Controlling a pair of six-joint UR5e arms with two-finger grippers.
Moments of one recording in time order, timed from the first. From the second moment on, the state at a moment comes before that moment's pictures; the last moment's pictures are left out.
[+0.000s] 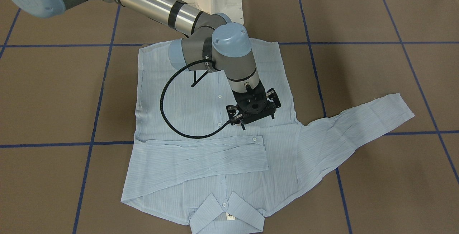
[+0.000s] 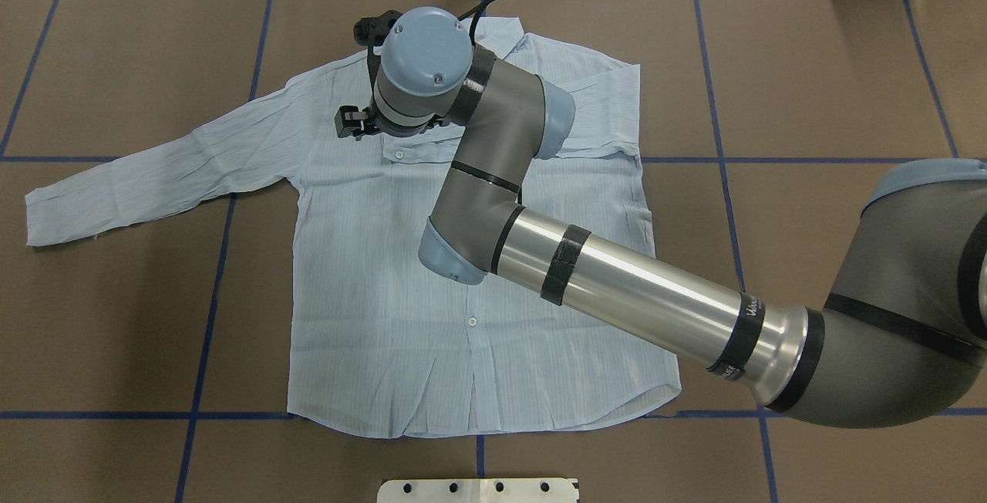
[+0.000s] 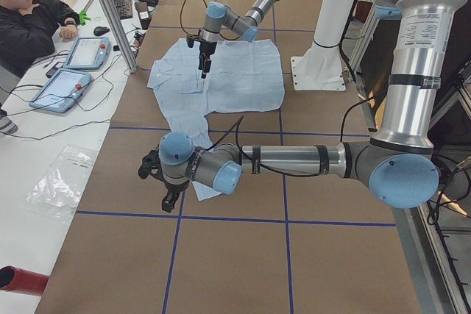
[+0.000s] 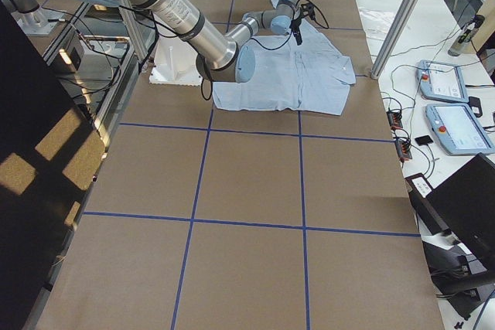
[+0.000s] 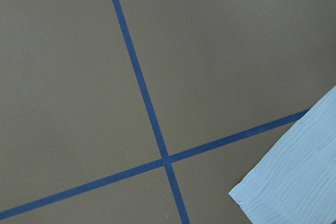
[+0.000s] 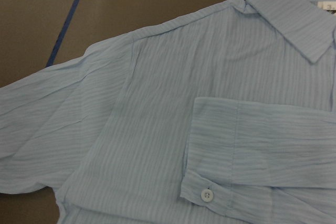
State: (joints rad) left arm -1.49 -1.66 -1.41 -2.12 -2.36 -0.21; right arm 0.59 -0.45 1.06 -1.11 1.80 1.06
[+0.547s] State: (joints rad) left arm -1.28 -1.54 -1.38 -2.61 -2.20 -0.80; right arm 0.71 -0.54 1.31 -1.50 1.95 1.02
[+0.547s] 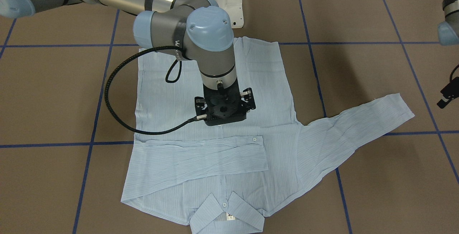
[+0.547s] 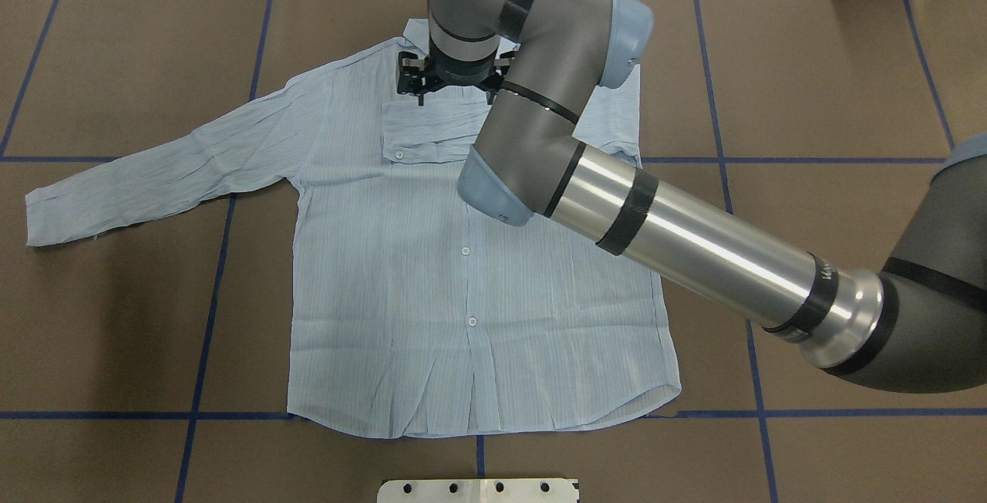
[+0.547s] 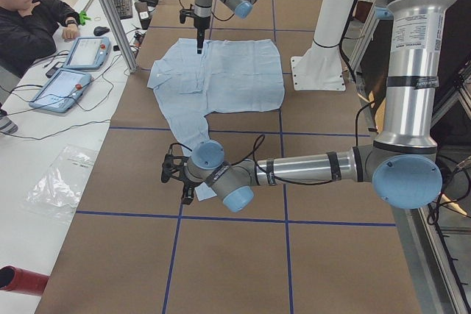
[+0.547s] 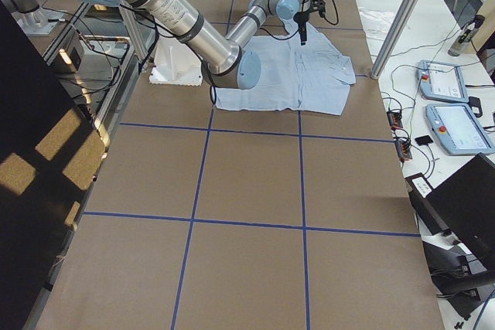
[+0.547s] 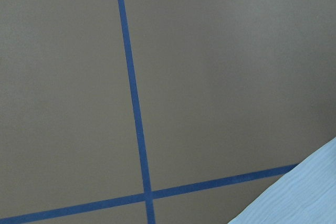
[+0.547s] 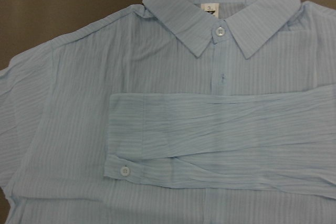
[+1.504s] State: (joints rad) left arm -0.89 -1.36 -1.54 -2.69 -1.76 -1.19; right arm 0.84 -0.80 1.54 -1.59 2.07 0.80
